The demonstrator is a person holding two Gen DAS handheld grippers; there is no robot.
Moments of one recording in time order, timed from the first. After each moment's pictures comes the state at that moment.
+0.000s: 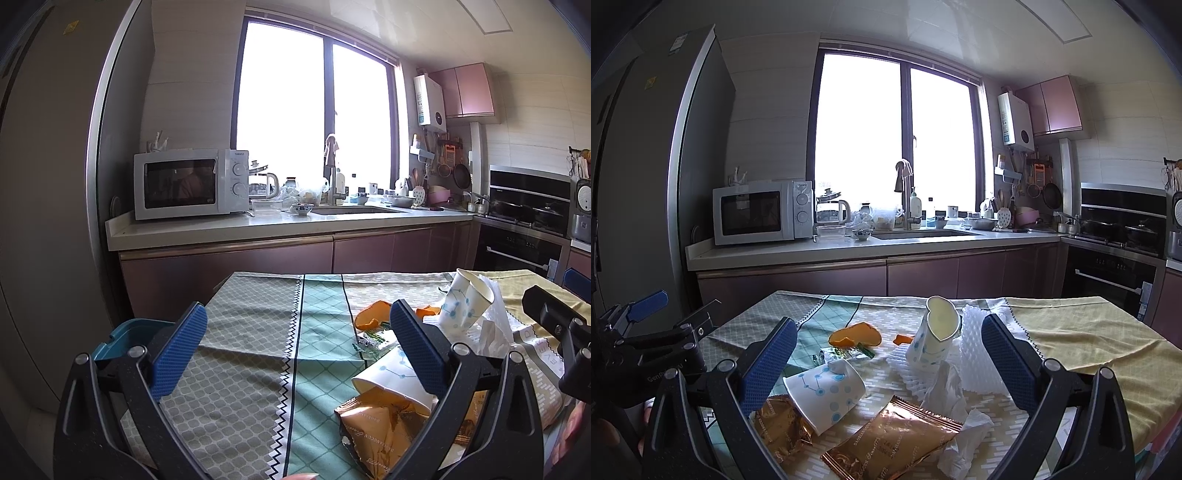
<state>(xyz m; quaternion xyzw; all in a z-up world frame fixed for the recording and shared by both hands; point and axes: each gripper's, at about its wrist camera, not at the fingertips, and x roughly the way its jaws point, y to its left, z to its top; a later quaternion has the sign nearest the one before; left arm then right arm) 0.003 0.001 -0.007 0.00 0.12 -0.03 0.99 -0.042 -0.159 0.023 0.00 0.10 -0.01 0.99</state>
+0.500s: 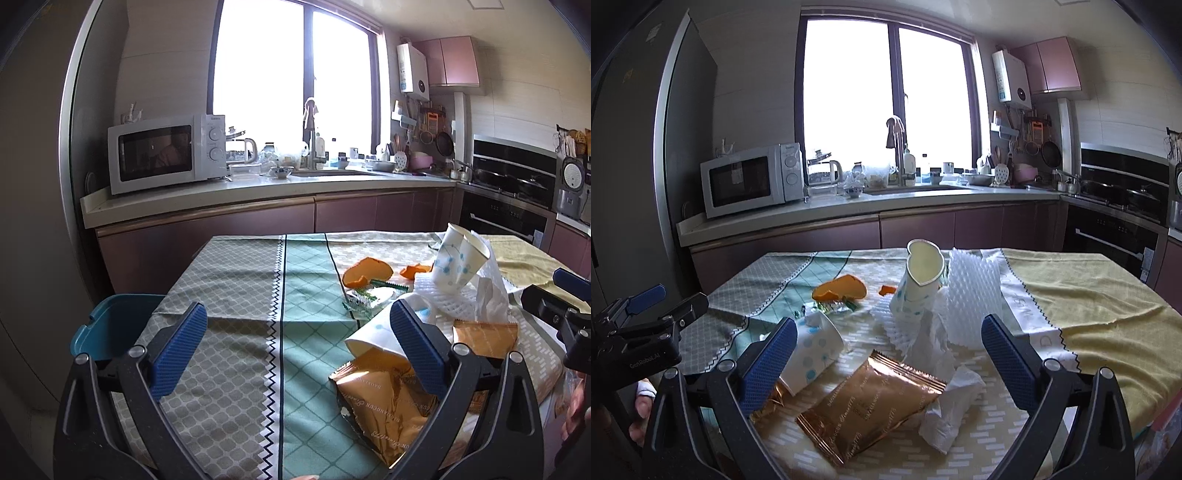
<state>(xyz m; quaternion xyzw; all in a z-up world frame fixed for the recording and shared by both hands) 0.024 0.001 -0.038 0.02 0.19 -0.07 0.98 -0.023 -0.190 -0.014 0.03 0.21 -0.01 0.98</state>
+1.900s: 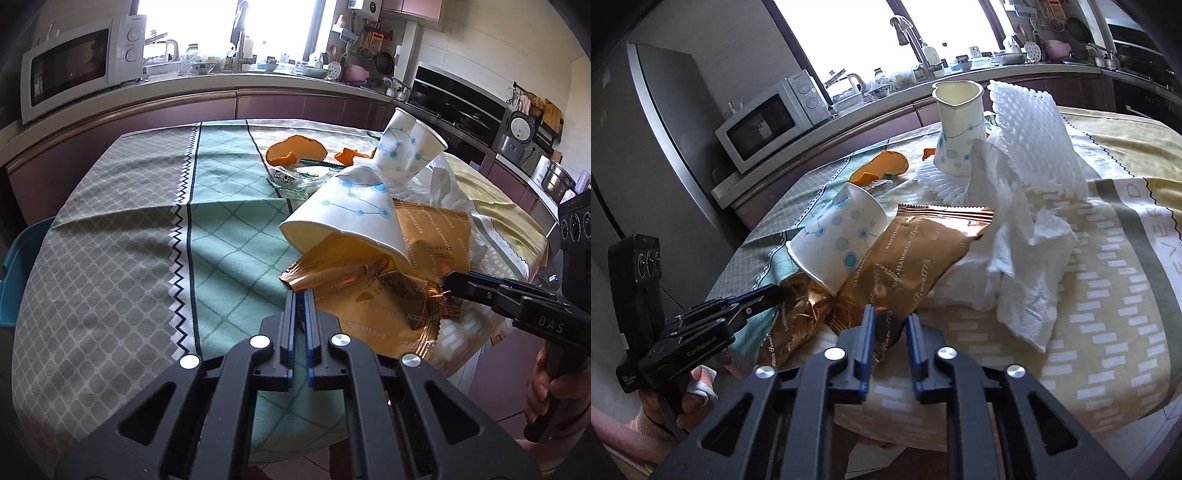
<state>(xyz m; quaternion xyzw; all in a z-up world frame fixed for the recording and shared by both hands) 0.058 -0.019 -0.103 0.00 0.37 -0.23 0.90 -0.006 -0.184 -0.076 0.16 0.36 0.13 0.91</state>
